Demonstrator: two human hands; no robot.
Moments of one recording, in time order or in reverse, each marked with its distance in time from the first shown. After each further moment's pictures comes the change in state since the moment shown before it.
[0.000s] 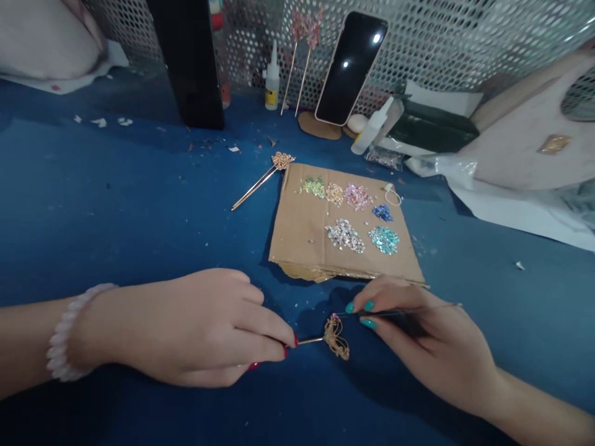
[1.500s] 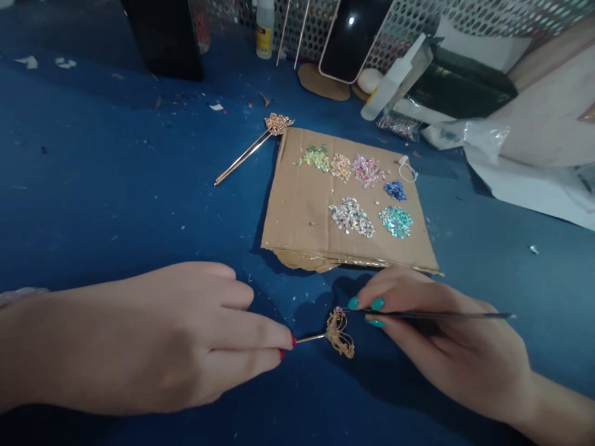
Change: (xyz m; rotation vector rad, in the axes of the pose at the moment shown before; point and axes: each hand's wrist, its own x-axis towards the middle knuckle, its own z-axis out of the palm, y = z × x) left_hand -0.010 0.006 0.024 0.217 0.194 -0.120; right_hand 0.003 0.000 0.000 0.083 -0.044 -0.023
